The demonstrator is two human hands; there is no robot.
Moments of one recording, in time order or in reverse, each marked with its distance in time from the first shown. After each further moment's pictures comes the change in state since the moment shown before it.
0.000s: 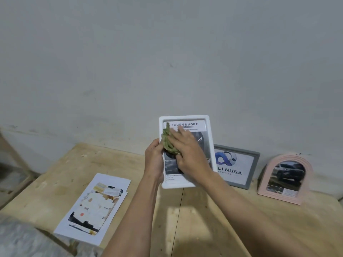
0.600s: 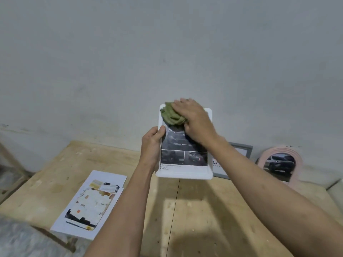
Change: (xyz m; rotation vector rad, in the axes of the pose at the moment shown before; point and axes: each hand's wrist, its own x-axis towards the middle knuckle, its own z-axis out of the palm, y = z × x) left_hand 0.008 0.011 0.009 0.108 -0.101 0.063; right_hand 0.053 0.024 -0.060 -0.090 0.154 -0.055
